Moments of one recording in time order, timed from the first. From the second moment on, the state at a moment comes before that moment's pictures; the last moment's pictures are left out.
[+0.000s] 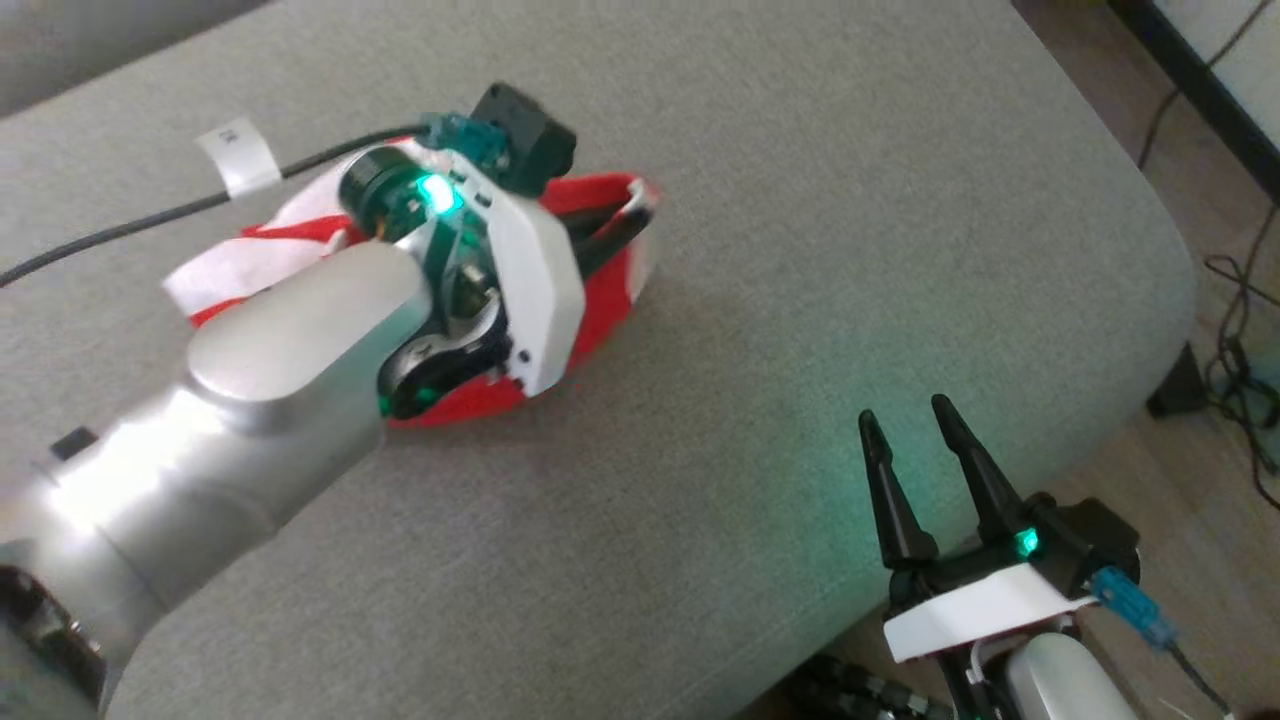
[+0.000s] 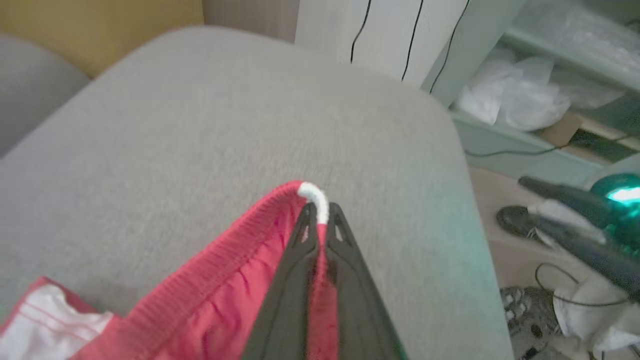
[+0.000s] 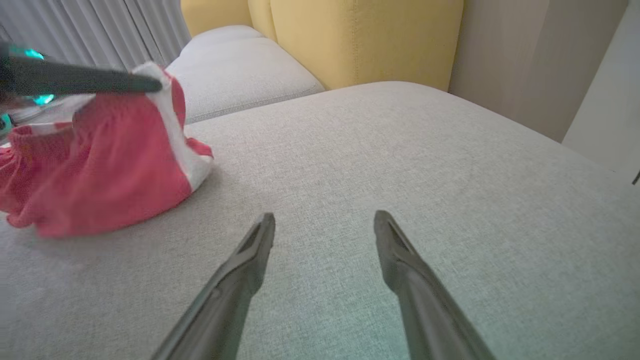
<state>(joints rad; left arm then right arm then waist) -1.14 0.41 -1.32 0.37 -1.10 -0.13 0.35 -0.04 -0.04 0.22 0.22 0.21 0.13 -0.26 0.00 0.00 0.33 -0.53</state>
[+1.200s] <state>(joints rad) -0.81 0.56 -1.30 0.30 -1.34 -0.11 -0.19 0.07 -0.04 0.13 0.27 0.09 0.13 -0.26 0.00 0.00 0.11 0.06</state>
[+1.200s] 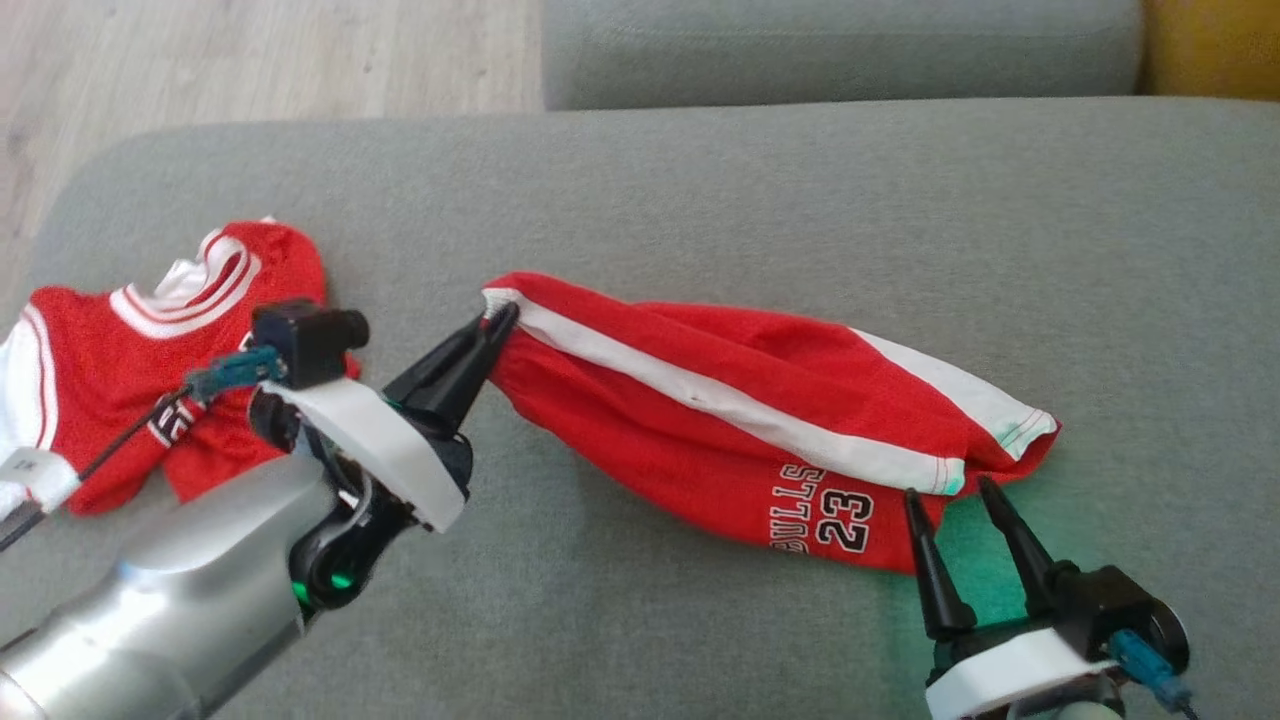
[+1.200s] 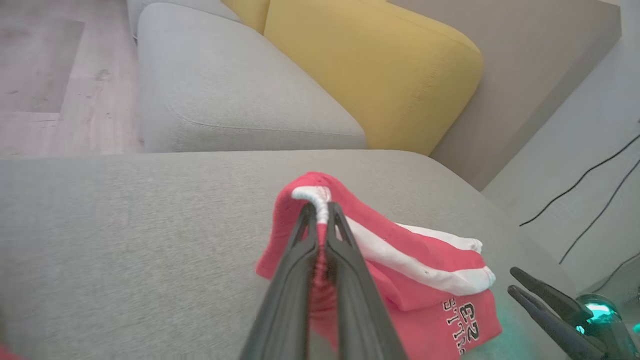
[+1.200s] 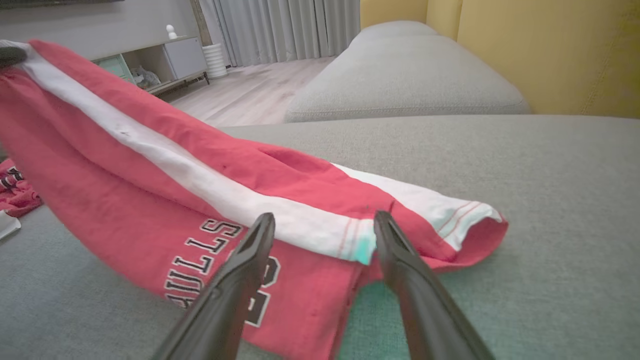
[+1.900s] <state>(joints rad) -0.81 0.56 -1.28 0.33 -1.34 -0.12 -0.21 -0.03 -0.05 0.15 0.36 0.07 0.13 -0.26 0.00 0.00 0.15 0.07</state>
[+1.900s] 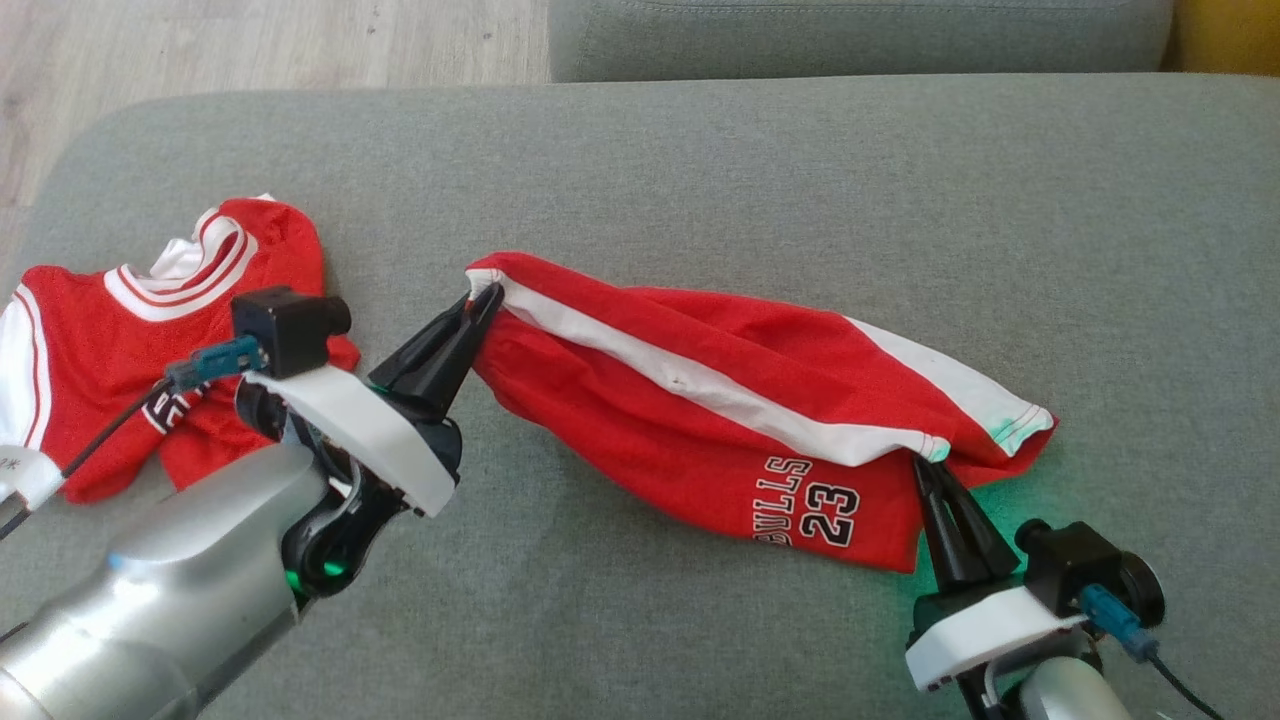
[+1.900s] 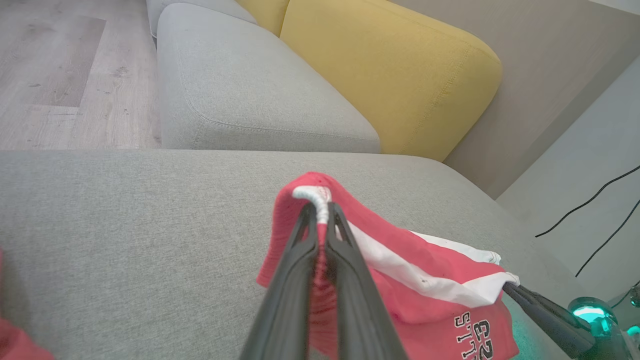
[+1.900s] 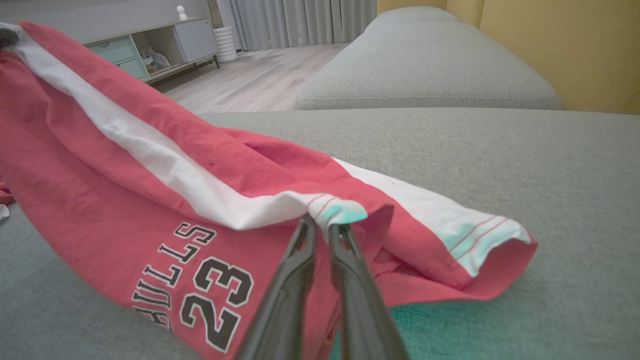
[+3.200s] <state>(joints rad) -0.88 0.27 -0.75 0.27 -0.67 -0.13 -0.26 -0.55 -0.18 -0.17 0.04 -0.06 0.13 -0.26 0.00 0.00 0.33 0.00</state>
